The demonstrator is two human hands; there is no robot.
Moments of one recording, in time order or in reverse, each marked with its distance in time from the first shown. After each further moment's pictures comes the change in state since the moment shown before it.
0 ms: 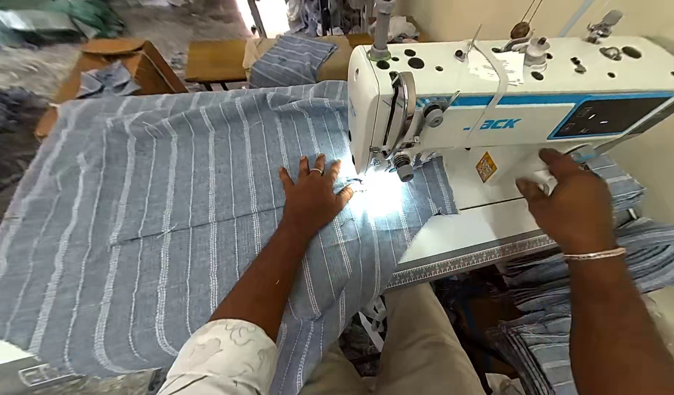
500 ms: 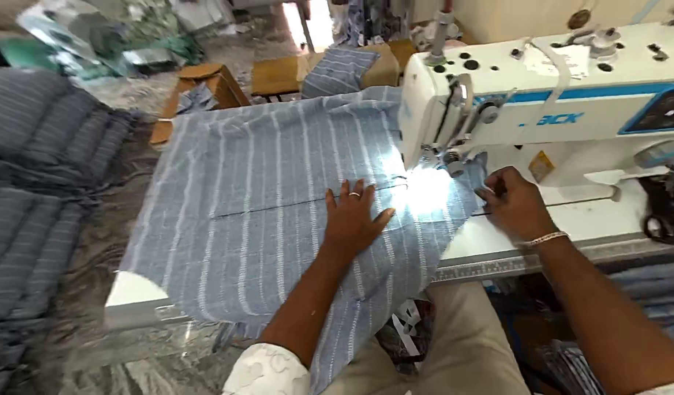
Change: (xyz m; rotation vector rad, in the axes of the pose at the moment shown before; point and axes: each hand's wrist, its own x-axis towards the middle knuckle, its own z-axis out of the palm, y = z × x) left_hand -0.068 -0.007 0.001 -0.019 0.049 -0.012; right_hand 0.028 -0.041 0.098 0.354 -0.043 -0.251
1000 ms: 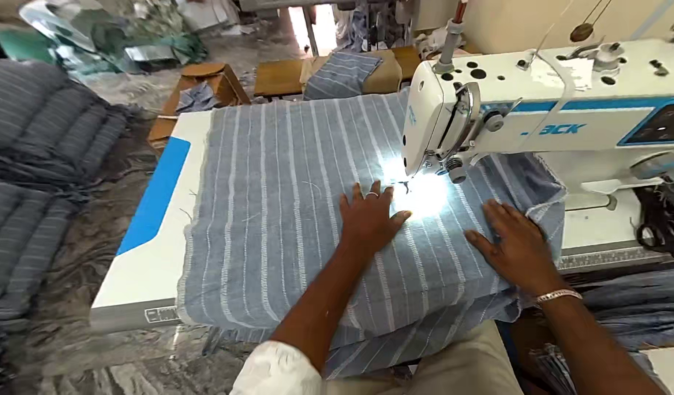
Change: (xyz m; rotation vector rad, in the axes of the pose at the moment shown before) left_hand 0.005 0.041 -0.014 -0.080 -0.102 -0.015; right_hand -0.066 0.002 0.017 -0.317 -0.041 -0.084
